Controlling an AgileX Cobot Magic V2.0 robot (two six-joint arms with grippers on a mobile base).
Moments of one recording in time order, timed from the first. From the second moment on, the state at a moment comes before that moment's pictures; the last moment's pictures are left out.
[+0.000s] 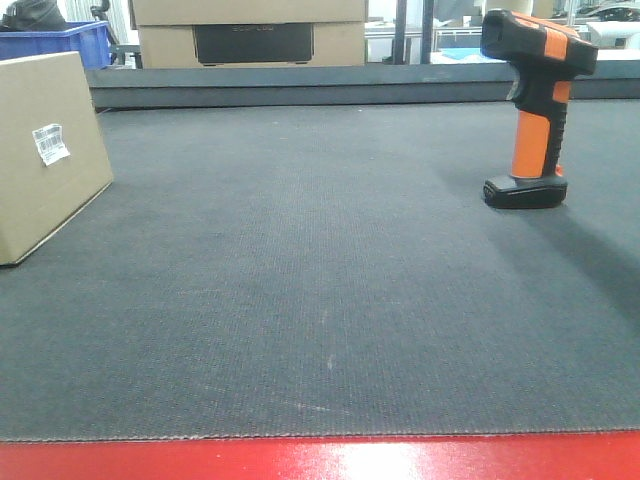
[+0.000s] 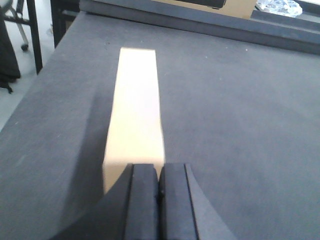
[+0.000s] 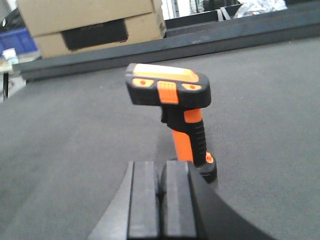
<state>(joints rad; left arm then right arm) -0.05 0.76 -0.61 0.01 0.23 -0.16 0.09 0.83 -0.33 0.14 -0.30 0.08</state>
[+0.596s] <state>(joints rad) -0.05 0.23 -0.39 0.03 0.34 -0.16 0.09 0.23 -0.33 0.04 0.18 0.07</state>
